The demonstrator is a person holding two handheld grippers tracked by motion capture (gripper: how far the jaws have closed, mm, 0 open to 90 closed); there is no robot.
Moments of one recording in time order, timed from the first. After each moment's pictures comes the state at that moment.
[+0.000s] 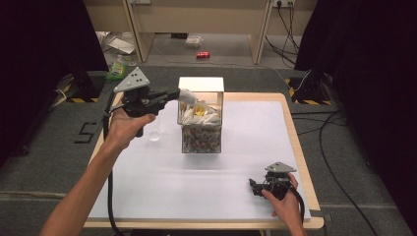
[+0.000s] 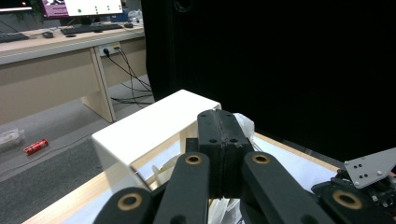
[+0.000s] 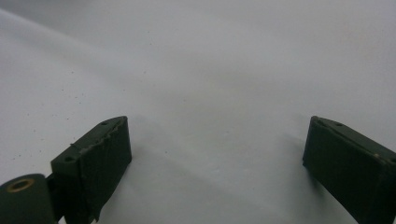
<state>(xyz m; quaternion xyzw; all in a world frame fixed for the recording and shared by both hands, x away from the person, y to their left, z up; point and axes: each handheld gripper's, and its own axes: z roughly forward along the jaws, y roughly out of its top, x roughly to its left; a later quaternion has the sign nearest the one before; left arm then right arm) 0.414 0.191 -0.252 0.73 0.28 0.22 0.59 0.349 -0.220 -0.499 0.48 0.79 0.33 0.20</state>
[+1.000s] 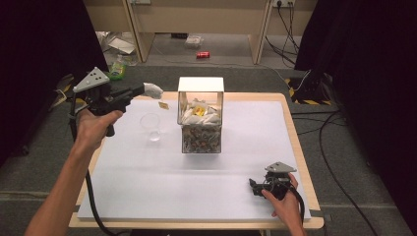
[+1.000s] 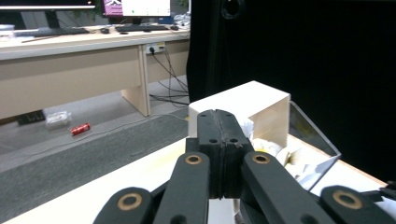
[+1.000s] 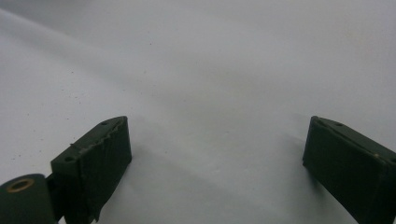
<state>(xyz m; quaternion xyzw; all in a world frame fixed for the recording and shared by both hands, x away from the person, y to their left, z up) 0.419 0.268 -0.264 0.69 0.35 0.25 0.58 0.349 -0.220 -0.499 0.48 0.79 0.33 0.20</state>
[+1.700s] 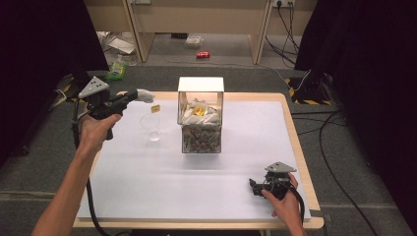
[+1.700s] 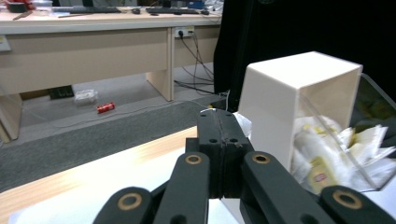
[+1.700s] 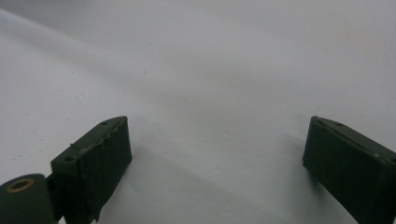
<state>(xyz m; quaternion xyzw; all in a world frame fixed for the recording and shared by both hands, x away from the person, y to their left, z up) 0.443 0.290 -0.308 0.68 0.41 0.27 0.55 0.349 -0.220 -0.499 0.48 0.79 0.33 0.20</state>
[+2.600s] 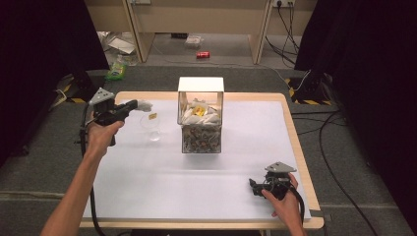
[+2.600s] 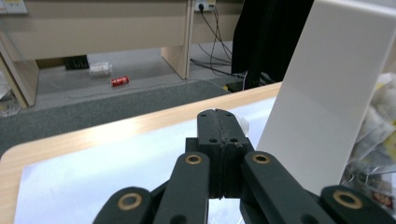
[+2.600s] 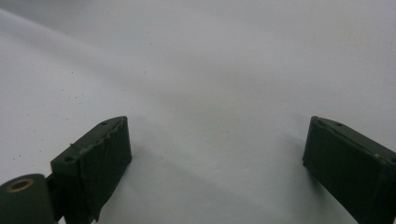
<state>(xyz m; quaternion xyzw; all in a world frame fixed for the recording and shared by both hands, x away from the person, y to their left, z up) 0.463 0.302 -0.361 0.68 0.45 0.26 0.52 0.349 -0.220 -0.499 0.48 0.79 0.33 0.20</state>
